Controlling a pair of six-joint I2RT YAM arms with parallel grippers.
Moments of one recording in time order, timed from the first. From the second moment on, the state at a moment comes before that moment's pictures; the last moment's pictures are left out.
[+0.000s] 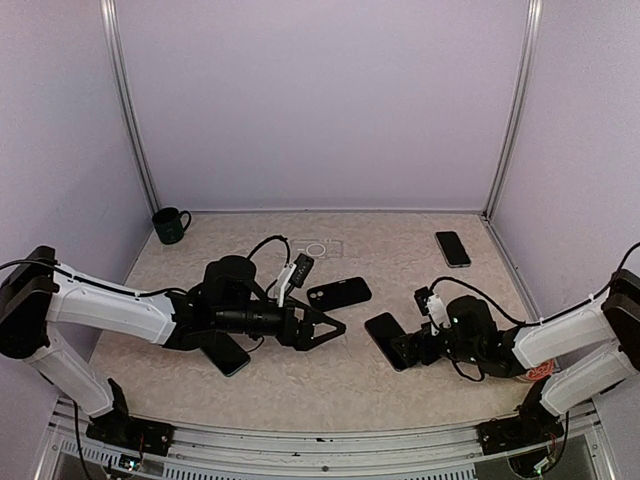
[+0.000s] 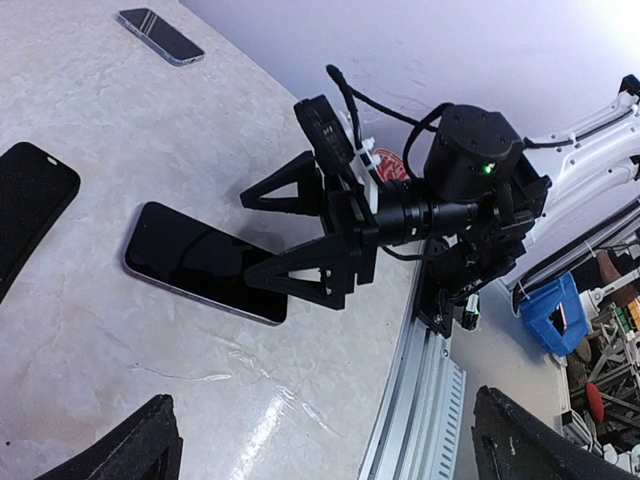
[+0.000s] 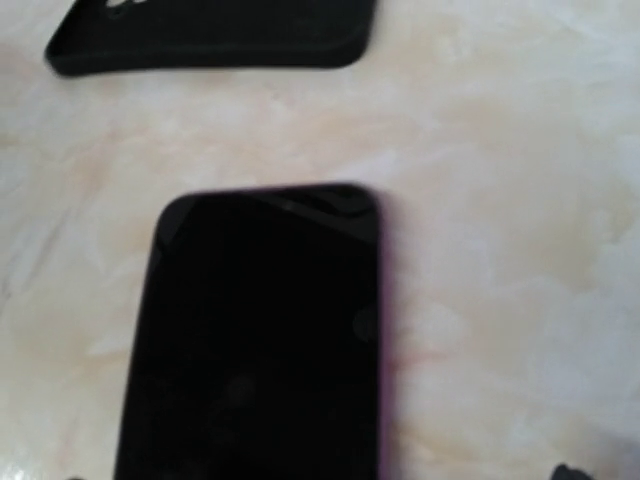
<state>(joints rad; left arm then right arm) -1.00 1.53 0.74 0.48 0.37 -0.54 0.77 1.33 0.27 0.46 0.07 0.28</state>
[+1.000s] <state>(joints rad) -0.92 1.37 0.67 0.40 0.32 -0.53 0.96 1.71 0.19 1.02 0.35 0.23</state>
